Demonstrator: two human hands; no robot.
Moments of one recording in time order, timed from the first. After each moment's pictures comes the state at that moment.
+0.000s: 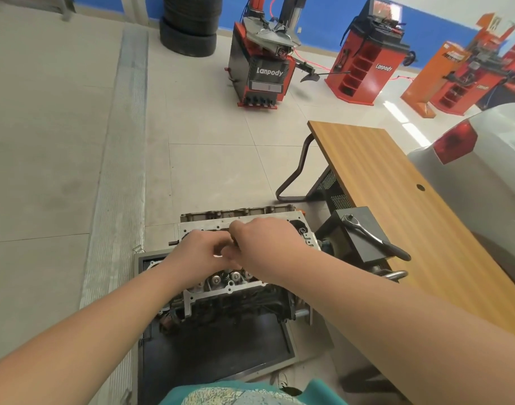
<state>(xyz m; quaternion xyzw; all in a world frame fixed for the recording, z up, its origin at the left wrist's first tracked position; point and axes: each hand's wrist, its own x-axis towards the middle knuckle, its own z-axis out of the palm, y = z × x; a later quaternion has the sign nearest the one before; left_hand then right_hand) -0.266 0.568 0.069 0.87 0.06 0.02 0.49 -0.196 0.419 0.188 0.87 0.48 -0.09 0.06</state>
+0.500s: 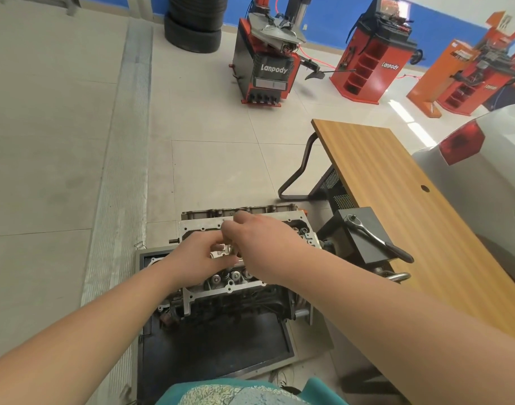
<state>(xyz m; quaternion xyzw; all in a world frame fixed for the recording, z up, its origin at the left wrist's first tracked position) -0.267 0.570 0.061 0.84 0.08 -0.02 0.54 -0.188 0.418 0.190 0.83 0.54 -0.12 0.03</state>
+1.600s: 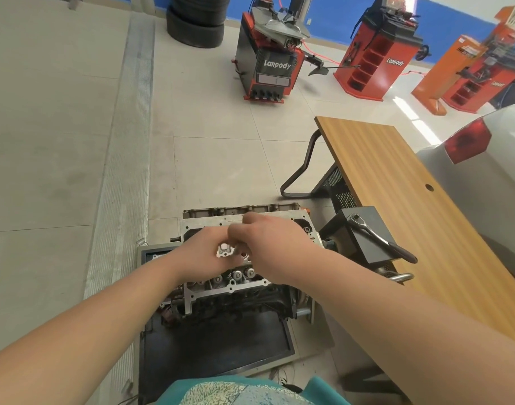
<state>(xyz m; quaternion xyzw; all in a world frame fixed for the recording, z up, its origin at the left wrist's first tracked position) -0.257 0.570 0.070 0.85 0.00 -0.01 0.53 -0.178 0.412 0.186 0.84 0.53 -0.13 0.05</state>
